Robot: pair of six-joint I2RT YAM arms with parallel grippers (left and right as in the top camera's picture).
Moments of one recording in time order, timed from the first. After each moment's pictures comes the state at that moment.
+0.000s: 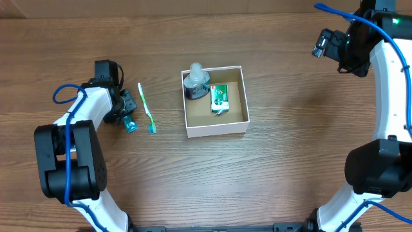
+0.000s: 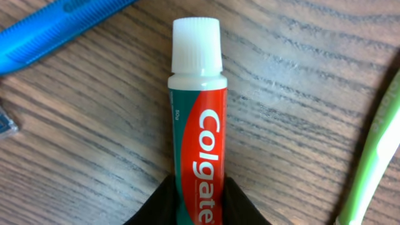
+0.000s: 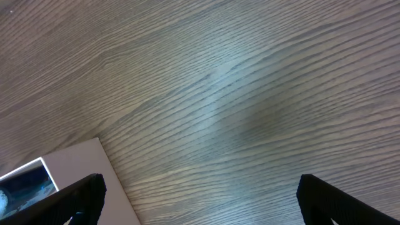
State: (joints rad) left arm 0.09 1.94 1.21 -0.60 -0.07 -0.44; right arm -0.15 1.93 2.01 -1.29 -0.11 0.28
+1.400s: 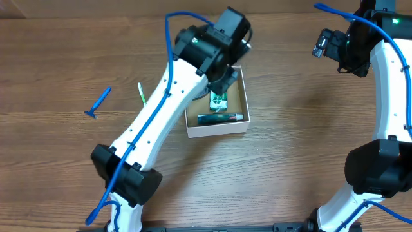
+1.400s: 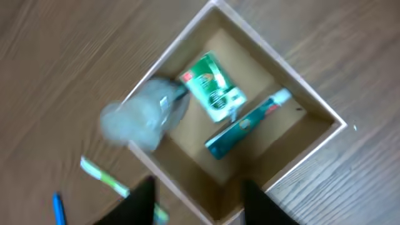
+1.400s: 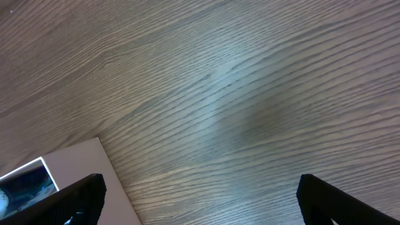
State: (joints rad) left arm -0.61 2.04 2.28 -1.45 -0.14 0.09; right arm -0.15 1.93 2.01 -1.29 -0.11 0.28
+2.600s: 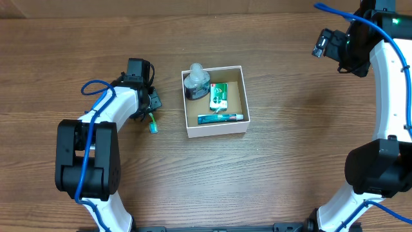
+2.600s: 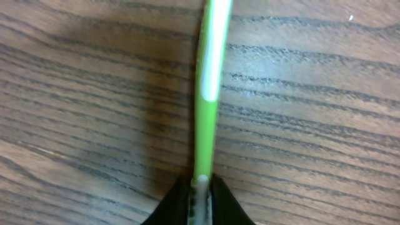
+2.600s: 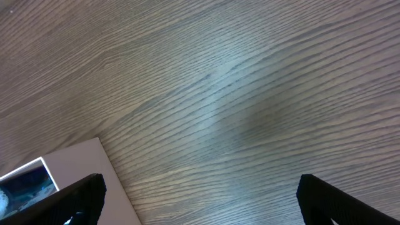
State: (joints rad) left arm -0.10 1.95 1.20 -0.52 -0.08 -0.51; right arm -0.15 1.93 2.01 -1.29 -0.11 0.28
